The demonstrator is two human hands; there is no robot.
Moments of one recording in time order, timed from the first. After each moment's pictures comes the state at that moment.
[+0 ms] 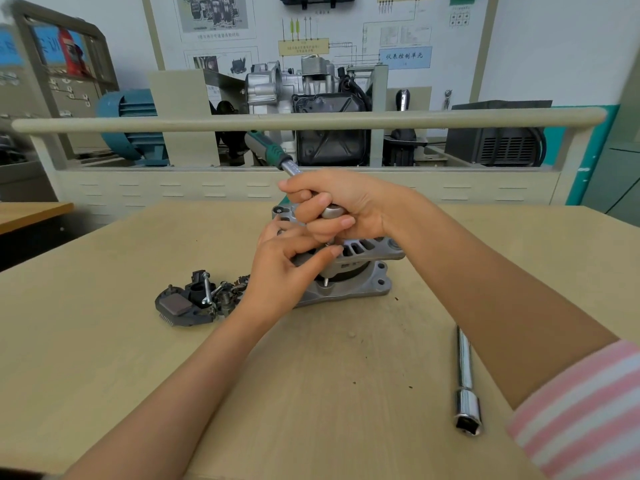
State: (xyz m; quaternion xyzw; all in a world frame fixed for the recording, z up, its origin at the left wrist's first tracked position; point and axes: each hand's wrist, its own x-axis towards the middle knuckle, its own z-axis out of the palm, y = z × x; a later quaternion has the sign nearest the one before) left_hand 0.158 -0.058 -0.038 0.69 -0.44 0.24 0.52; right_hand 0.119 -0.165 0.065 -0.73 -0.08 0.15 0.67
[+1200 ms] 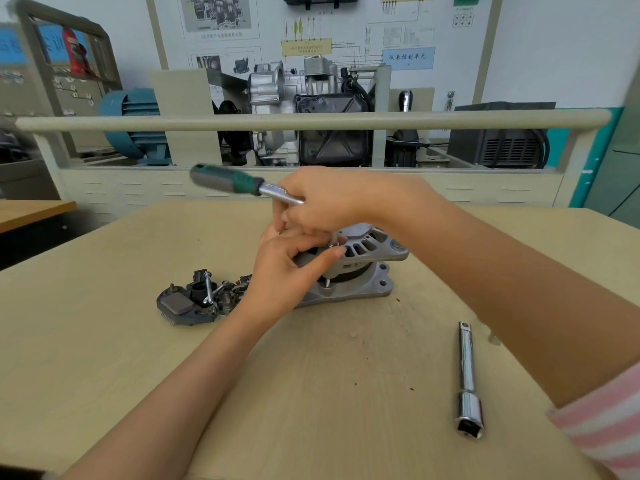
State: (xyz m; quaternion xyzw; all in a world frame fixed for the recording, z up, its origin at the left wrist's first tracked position) left_hand 0.151 -0.055 -0.032 0.72 -0.41 0.21 0.51; right_hand 0.115 -0.144 0.078 -0.98 -0.16 -0.04 0.12
